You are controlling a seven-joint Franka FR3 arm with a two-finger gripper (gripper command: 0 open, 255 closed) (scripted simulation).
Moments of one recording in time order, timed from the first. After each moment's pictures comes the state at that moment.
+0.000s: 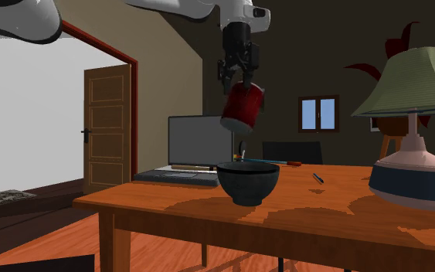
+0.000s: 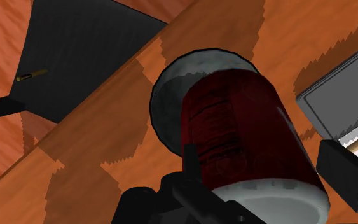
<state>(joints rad) 0.11 0.40 0.09 -1.00 -0.03 1.40 -0.19</state>
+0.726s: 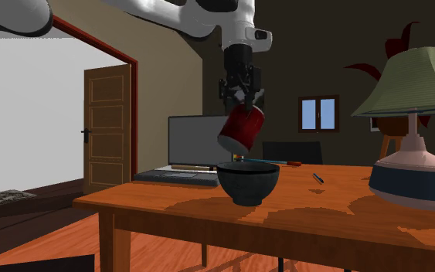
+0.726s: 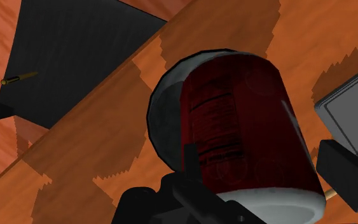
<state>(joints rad) 0.10 0.34 0.09 -1.25 -0.03 1.58 -0.20</state>
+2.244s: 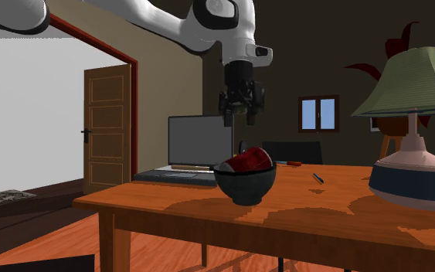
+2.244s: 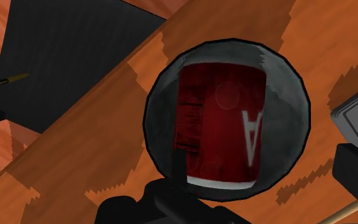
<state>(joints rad) 0.10 0.32 0.09 -1.38 -0.03 1.70 -0.20</state>
